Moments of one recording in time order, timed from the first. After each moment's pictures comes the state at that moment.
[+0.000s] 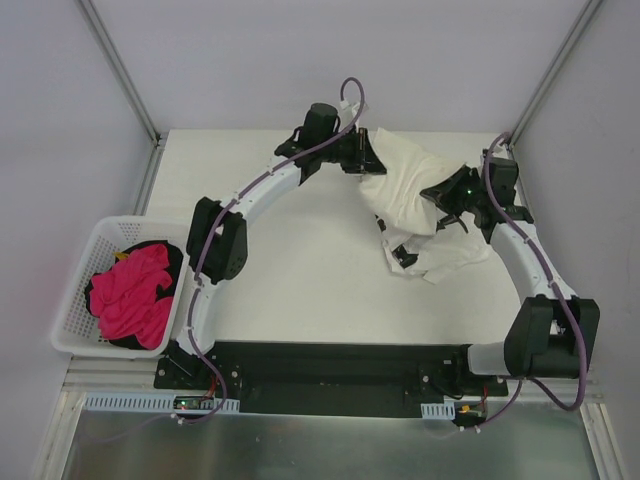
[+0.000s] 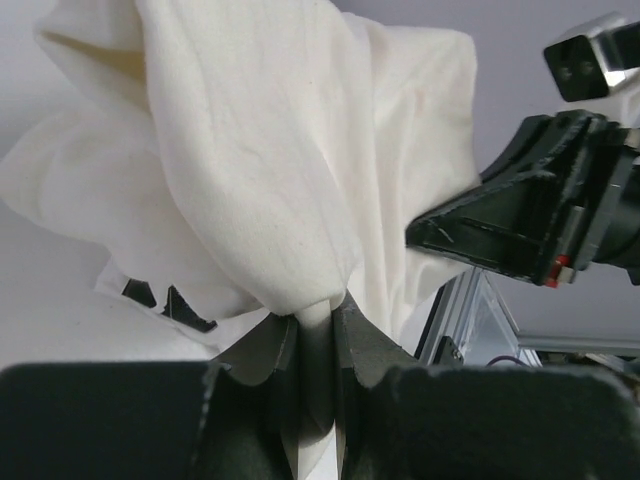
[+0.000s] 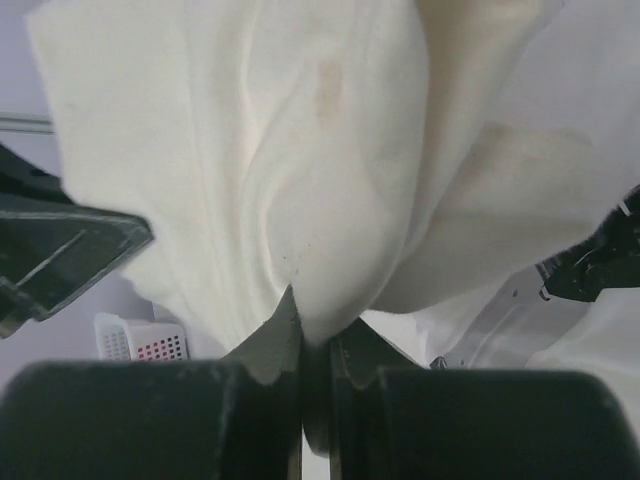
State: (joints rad) left arm -0.56 2.18 1.99 -0.20 0.69 -0.64; right arm 0.01 1.39 1.03 -0.25 -0.39 0.77
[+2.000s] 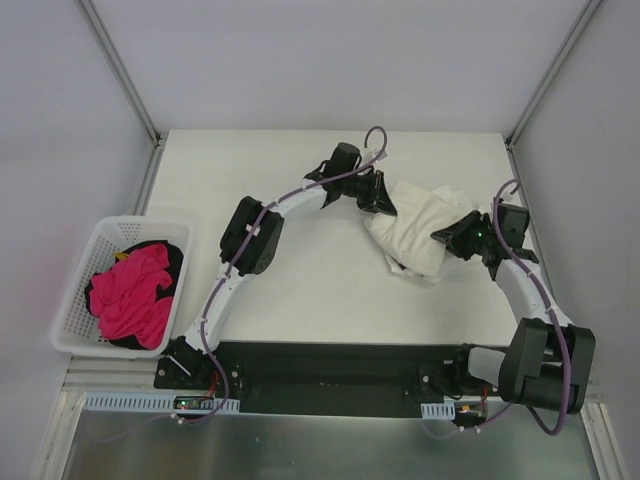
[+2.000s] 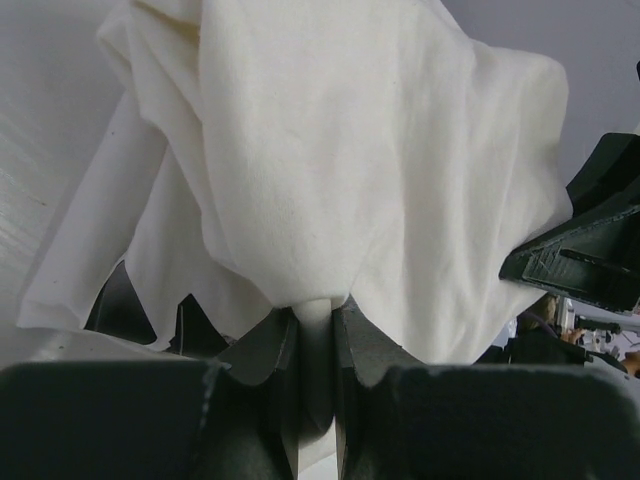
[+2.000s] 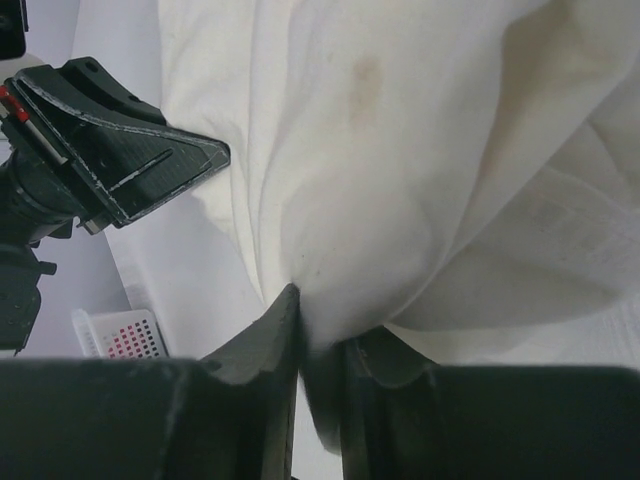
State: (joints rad) left arm -0.63 2.50 2.05 -0.10 0.84 -0.72; right arm -0.15 1.21 0.68 -0.22 -0.48 0.75
